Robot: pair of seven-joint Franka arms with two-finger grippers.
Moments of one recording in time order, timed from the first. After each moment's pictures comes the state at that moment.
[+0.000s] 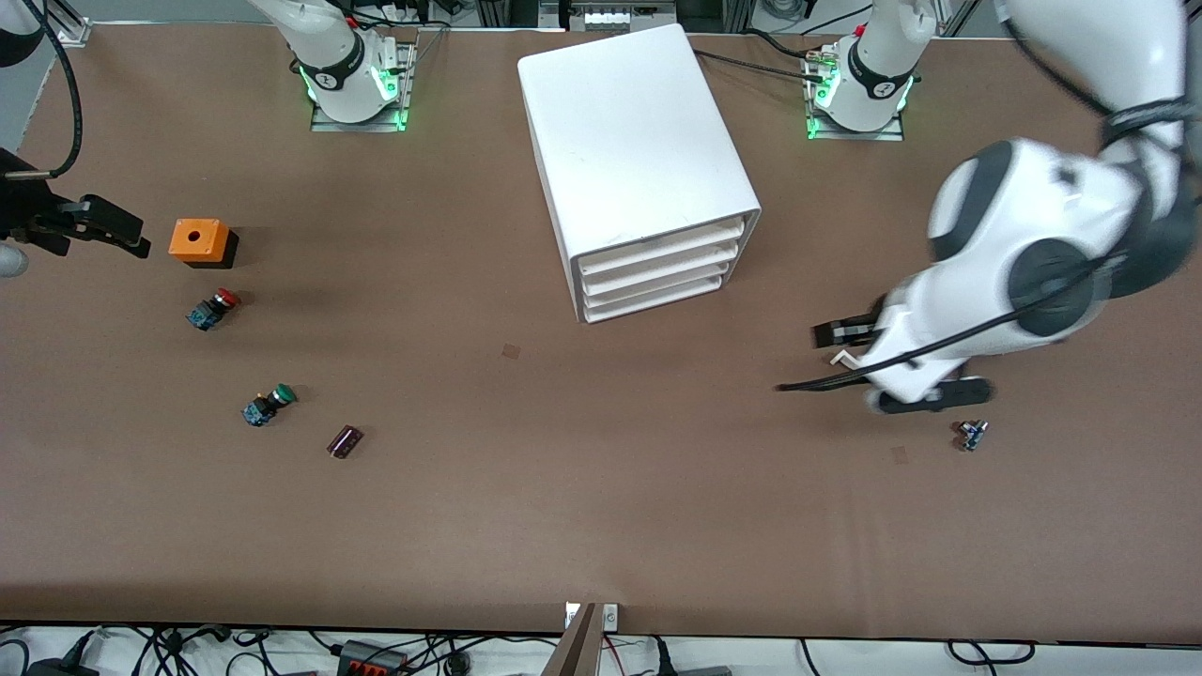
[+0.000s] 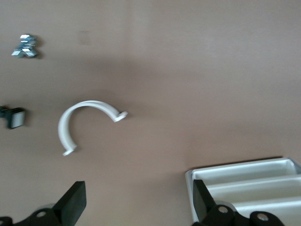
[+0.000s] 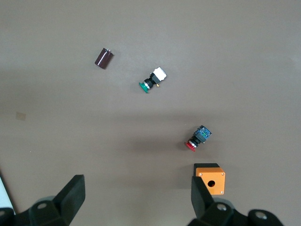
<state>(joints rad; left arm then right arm) -0.08 0.47 -0.21 -1.24 0.02 1.48 -0.41 -0.01 0.03 -0.04 -1.63 -0.01 1.64 -0.04</state>
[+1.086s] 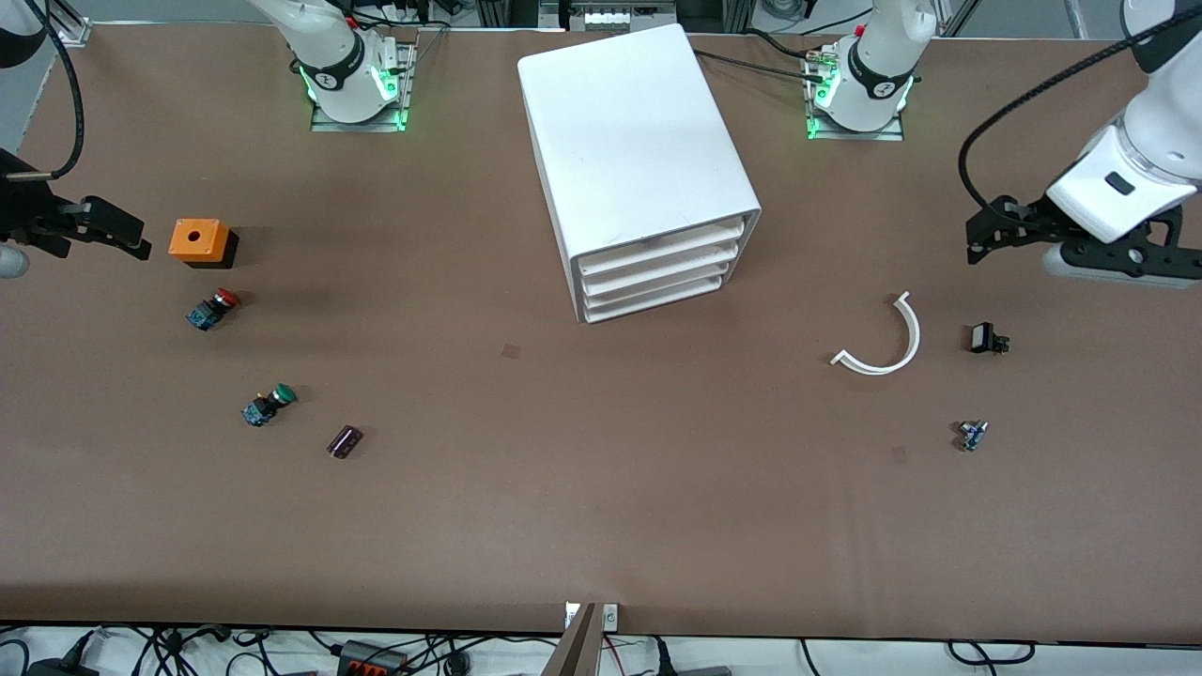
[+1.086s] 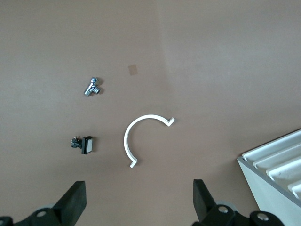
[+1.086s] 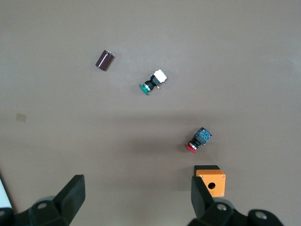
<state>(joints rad) -0.03 -0.01 -0.07 -1.69 0.02 1.69 0.02 -0.01 0.03 -0.04 -1.63 -0.01 1.66 -0.04</state>
